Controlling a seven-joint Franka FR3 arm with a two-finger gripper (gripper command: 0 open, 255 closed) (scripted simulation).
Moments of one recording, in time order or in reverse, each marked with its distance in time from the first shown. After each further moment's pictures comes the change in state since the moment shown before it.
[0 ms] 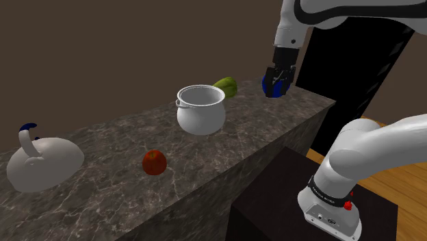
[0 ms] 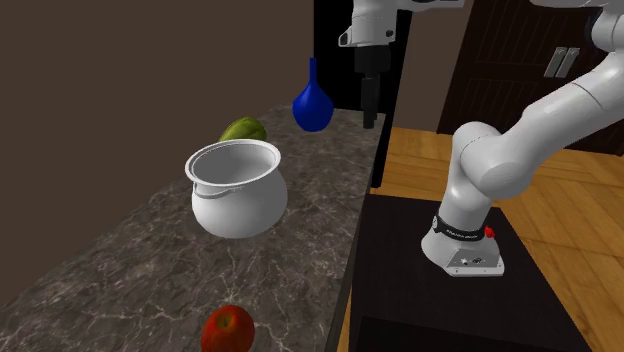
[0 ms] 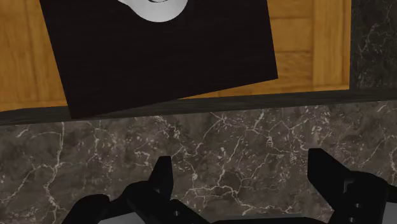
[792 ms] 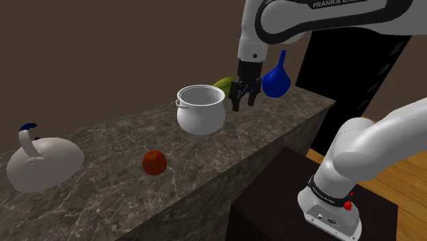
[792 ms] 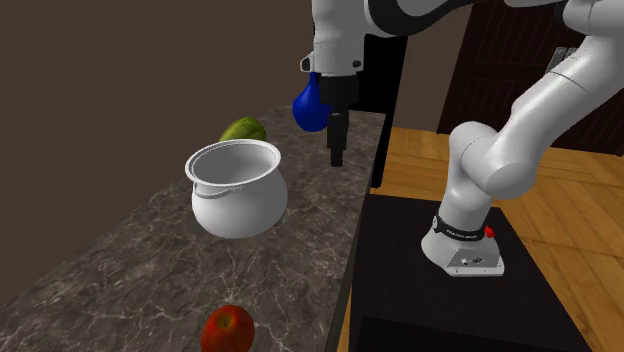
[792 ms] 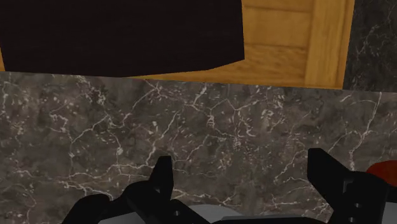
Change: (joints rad) arm 0.102 0.209 0.183 0.040 0.099 0.218 0.094
